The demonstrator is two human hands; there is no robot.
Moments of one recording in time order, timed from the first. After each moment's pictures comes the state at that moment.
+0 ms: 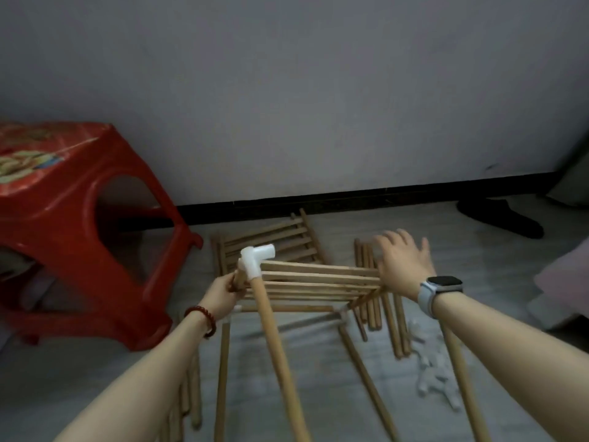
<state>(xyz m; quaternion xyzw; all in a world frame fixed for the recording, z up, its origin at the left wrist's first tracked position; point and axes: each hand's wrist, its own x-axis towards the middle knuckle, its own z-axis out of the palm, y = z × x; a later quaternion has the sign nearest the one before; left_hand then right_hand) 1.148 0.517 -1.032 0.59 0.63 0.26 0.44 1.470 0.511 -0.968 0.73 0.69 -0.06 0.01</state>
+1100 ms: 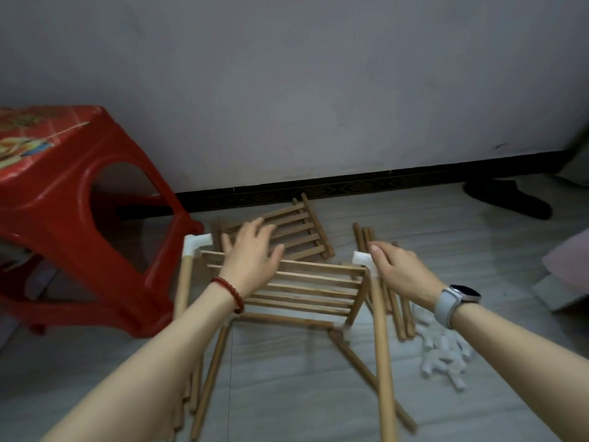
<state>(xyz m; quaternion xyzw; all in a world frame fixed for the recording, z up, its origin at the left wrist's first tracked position) 1.199 0.518 -0.976 0.76 0.63 0.13 0.12 1.452 0.486 -0.981 0.69 0.65 -0.26 -0.18</state>
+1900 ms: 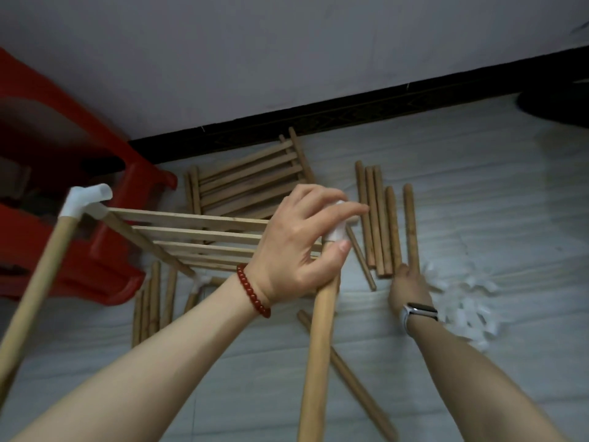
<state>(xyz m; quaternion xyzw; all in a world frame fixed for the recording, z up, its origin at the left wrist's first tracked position) 1.341 0.526 -1.041 0.88 0.33 0.31 0.16 1.545 0.510 -1.268 0.81 0.54 -0.24 0.02</state>
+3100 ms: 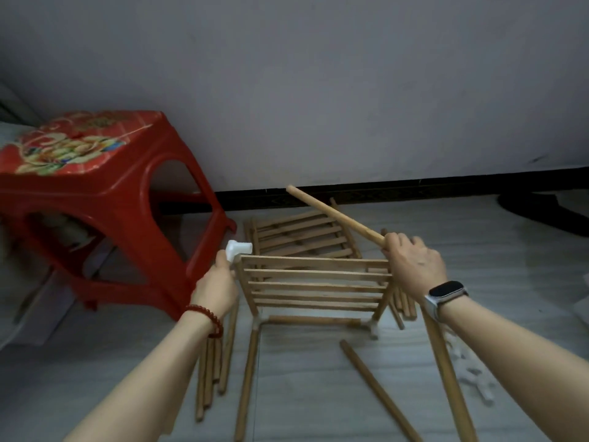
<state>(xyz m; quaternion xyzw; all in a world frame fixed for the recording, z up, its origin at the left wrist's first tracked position) 1.107 0.466 -1.001 0.63 0.76 0.13 0.13 1.432 0.493 -0.991 0.65 0.76 0.05 -0.04</state>
